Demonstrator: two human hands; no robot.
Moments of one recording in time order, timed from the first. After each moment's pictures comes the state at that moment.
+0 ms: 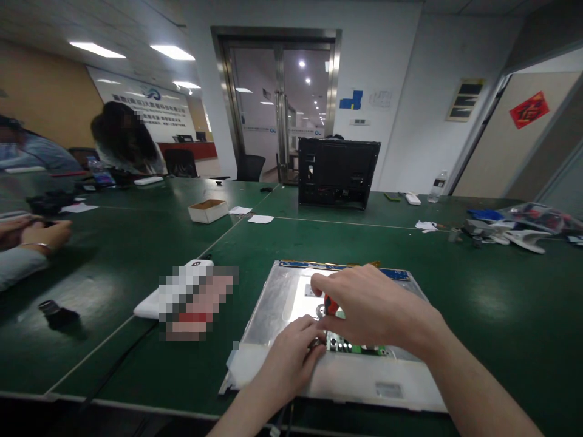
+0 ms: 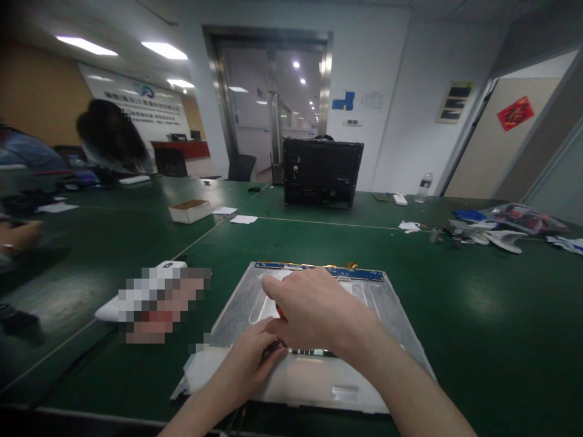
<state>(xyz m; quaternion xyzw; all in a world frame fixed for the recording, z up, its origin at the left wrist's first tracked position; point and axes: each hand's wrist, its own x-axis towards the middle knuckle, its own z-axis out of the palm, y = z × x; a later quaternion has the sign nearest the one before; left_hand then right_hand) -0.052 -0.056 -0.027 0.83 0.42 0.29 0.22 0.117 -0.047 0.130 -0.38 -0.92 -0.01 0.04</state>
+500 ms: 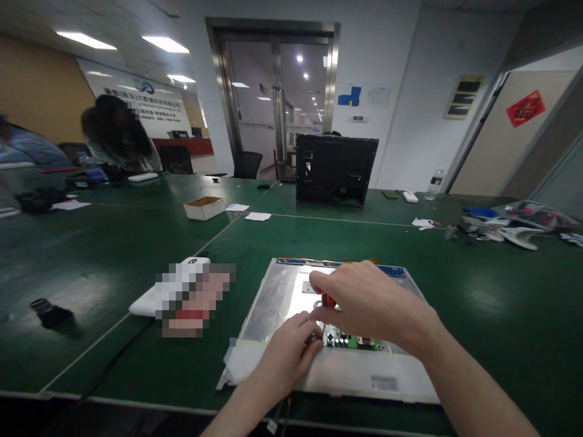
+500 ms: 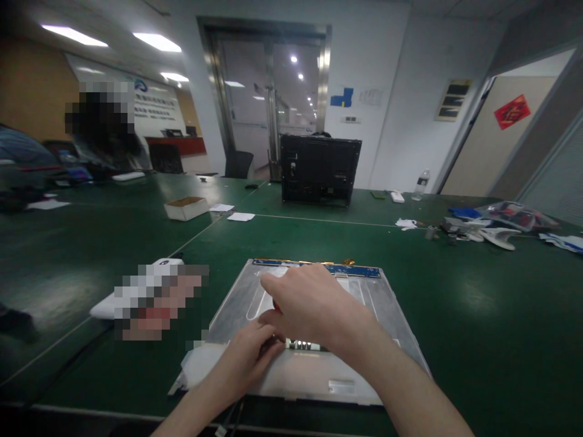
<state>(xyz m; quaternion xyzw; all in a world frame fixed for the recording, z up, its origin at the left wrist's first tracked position) -0.052 -0.055 -0.025 0.82 0.43 0.30 0.22 0.115 -0.049 0.131 -0.40 -0.92 -0.03 0.04</state>
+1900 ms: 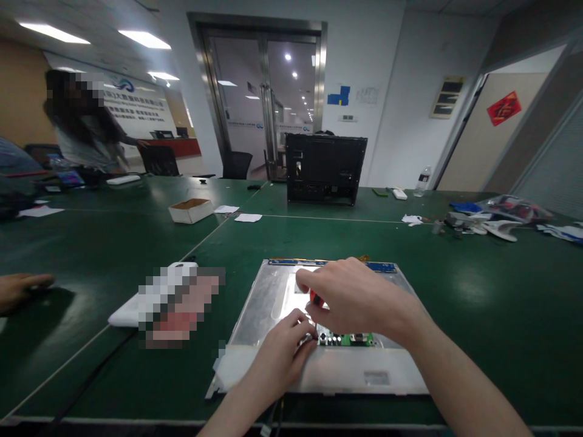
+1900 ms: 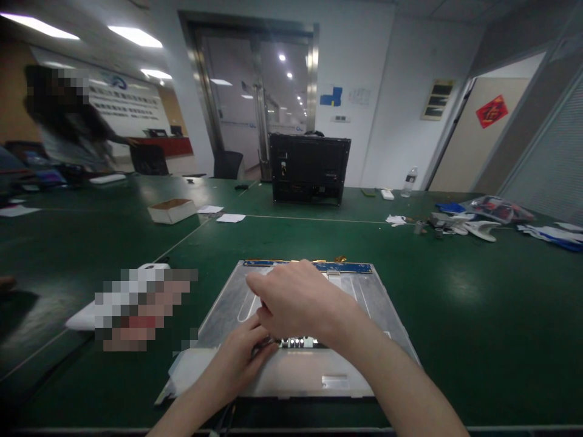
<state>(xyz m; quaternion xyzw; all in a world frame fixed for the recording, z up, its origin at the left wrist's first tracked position) -0.052 -0.053 -0.022 0.83 0.42 0.28 0.23 0.114 -0.044 0.131 -0.37 -0.93 -0.03 0.05</state>
